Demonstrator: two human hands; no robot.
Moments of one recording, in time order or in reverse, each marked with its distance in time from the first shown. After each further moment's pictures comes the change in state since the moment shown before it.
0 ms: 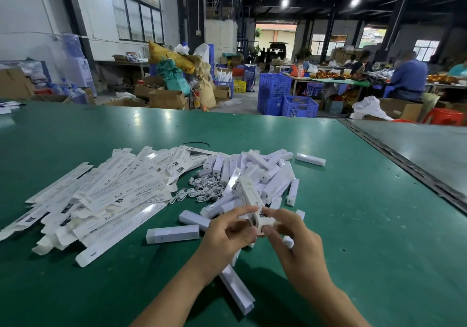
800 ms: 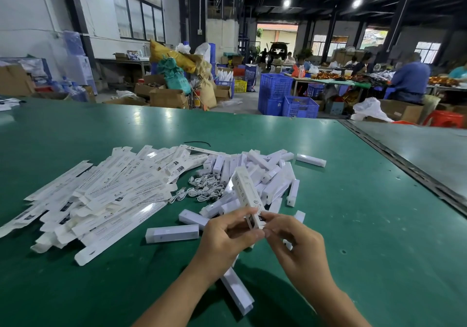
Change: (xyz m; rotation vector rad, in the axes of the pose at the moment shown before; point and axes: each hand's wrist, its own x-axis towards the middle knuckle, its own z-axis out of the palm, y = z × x) left_hand 0.003 -0.006 0.004 -0.035 0.070 0.017; right_hand 0.002 0.005 0.000 0.133 -0.015 -0.017
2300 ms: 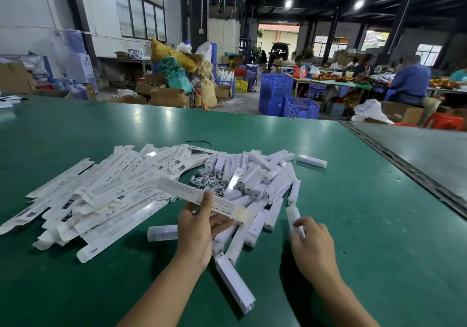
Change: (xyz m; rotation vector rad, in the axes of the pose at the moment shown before) left_hand 0.022 0.002 -0.021 -0.456 0.554 -0.116; right_hand 0.005 0.023 -0.013 -0.547 -0.058 0.736
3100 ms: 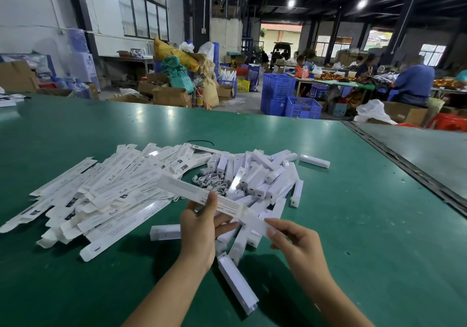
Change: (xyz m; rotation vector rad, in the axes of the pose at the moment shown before) left_hand -0.003 0.000 0.000 0.026 -0.009 0.035; right_hand -0.024 -0.027 0.004 0.728 -0.221 -0.155
